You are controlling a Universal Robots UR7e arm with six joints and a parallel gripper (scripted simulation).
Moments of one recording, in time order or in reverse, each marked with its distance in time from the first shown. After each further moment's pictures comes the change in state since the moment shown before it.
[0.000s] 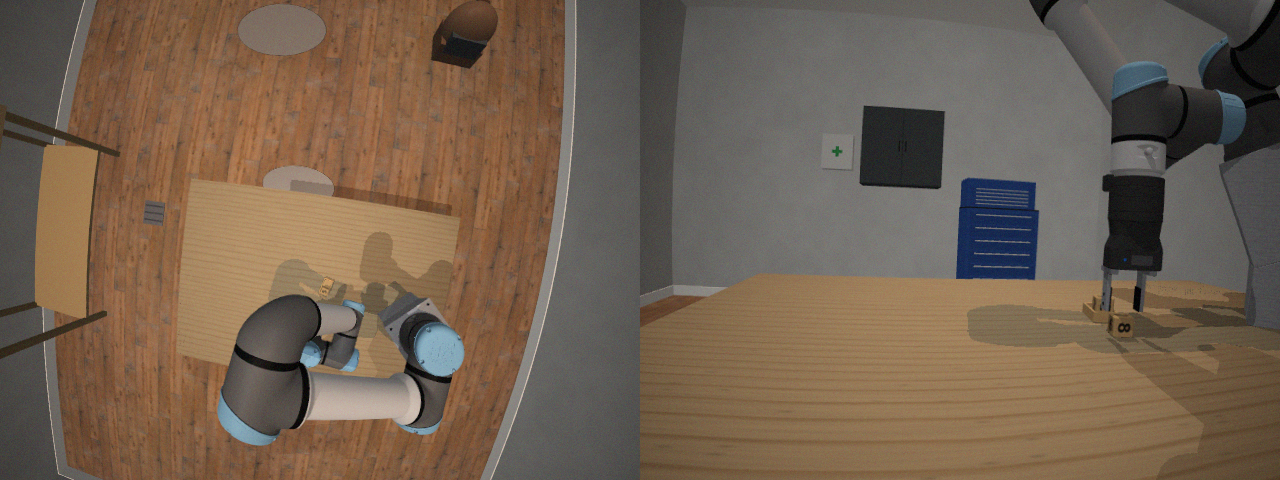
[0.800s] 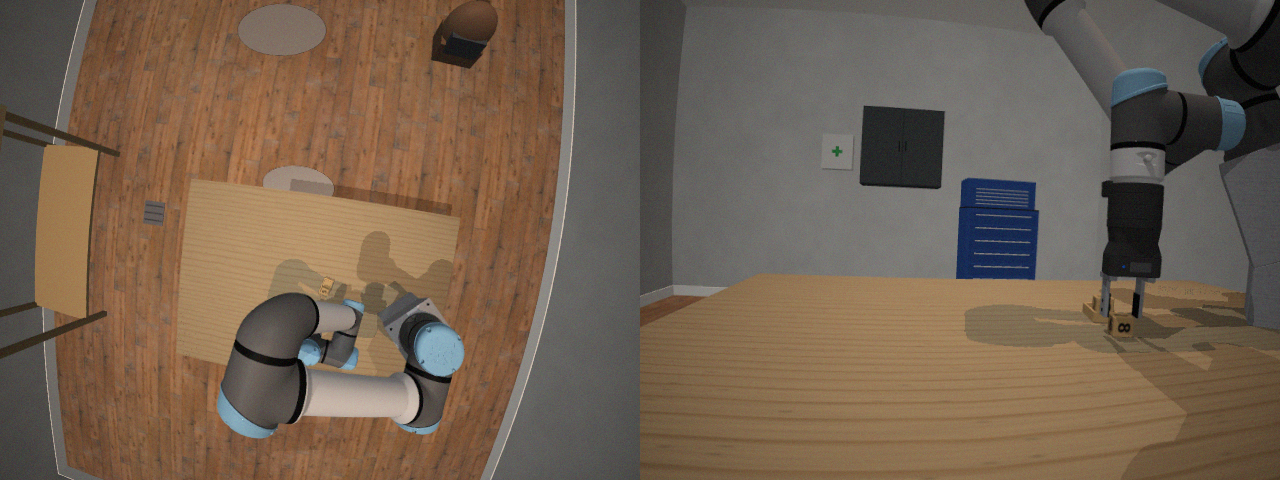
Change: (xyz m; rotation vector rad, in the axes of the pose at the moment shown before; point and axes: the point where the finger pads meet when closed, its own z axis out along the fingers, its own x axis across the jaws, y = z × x) arm -0.001 0.000 0.009 0.000 -0.001 0.001
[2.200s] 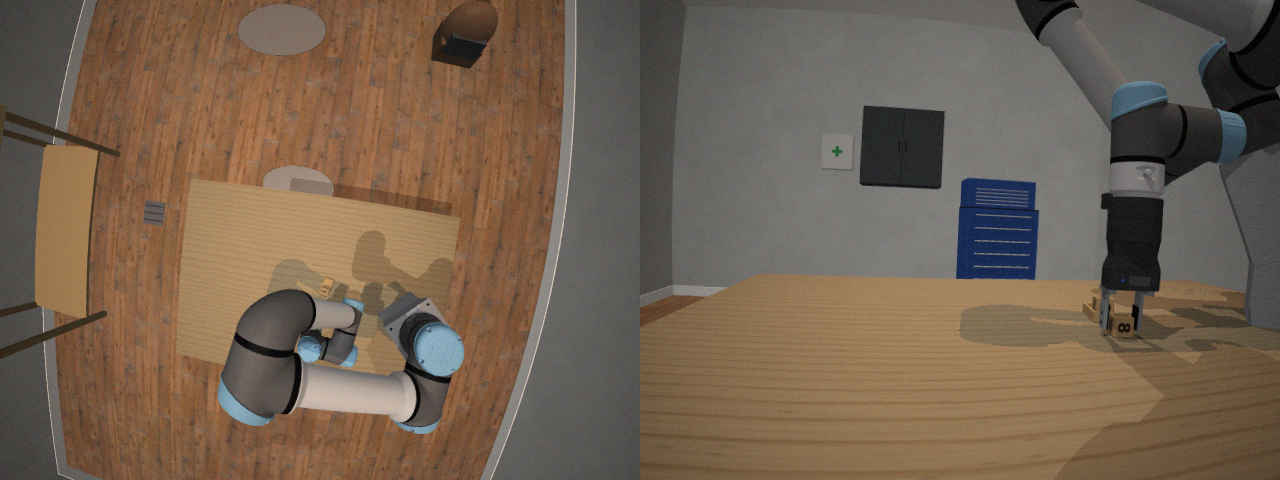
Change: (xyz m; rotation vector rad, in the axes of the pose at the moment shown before) arm 0.000 0.000 0.019 0.000 0.000 0.000
